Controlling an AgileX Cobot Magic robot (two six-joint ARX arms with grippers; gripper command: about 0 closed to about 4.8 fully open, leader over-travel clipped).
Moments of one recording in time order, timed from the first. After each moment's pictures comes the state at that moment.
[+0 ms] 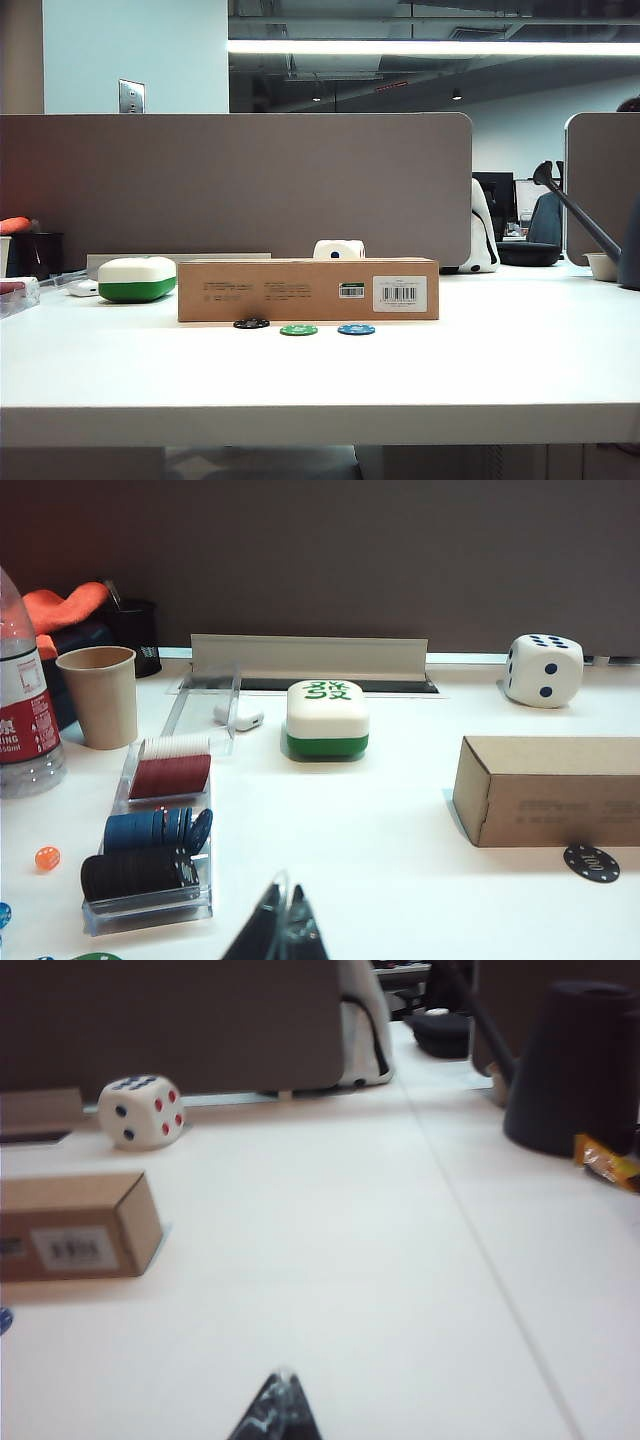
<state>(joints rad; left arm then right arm) 0.01 0.00 0.00 0.05 0.02 0.01 0.09 0.00 0.01 -0.04 0.04 0.08</state>
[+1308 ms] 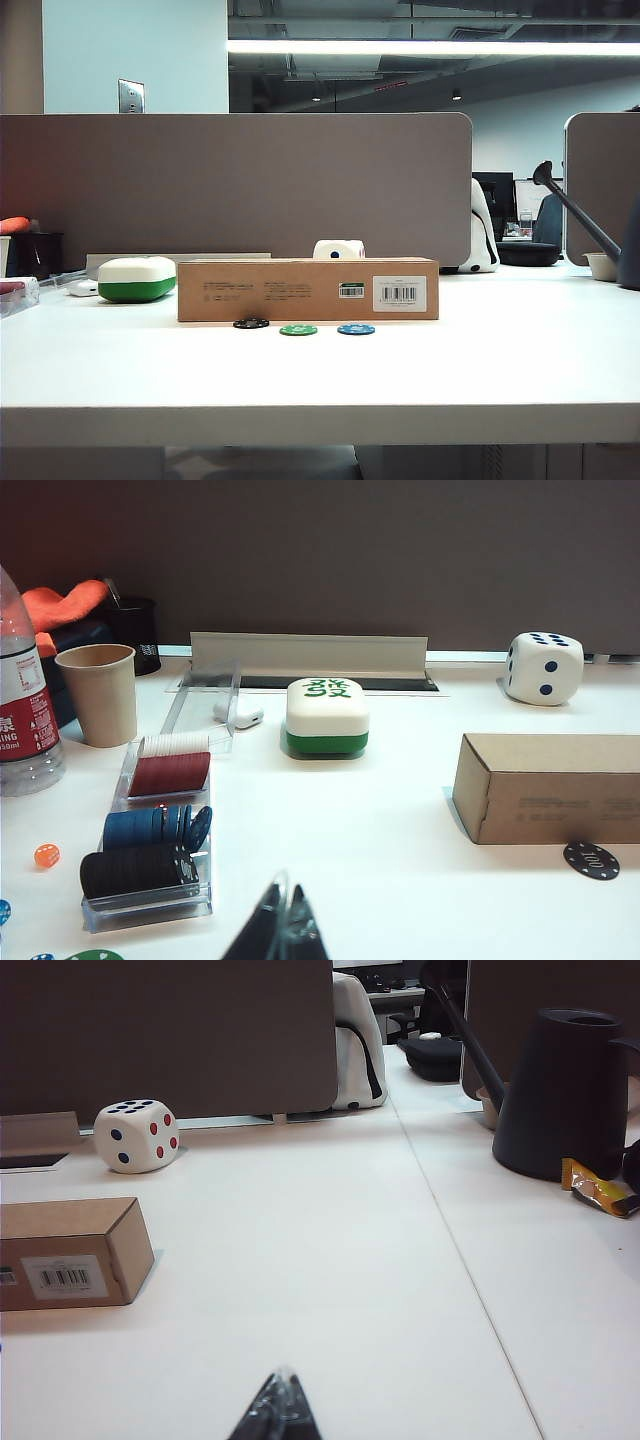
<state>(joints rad) 0.01 0.00 0.00 0.05 0.02 0.01 0.03 0.00 0.01 0.00 0.00 0.07</state>
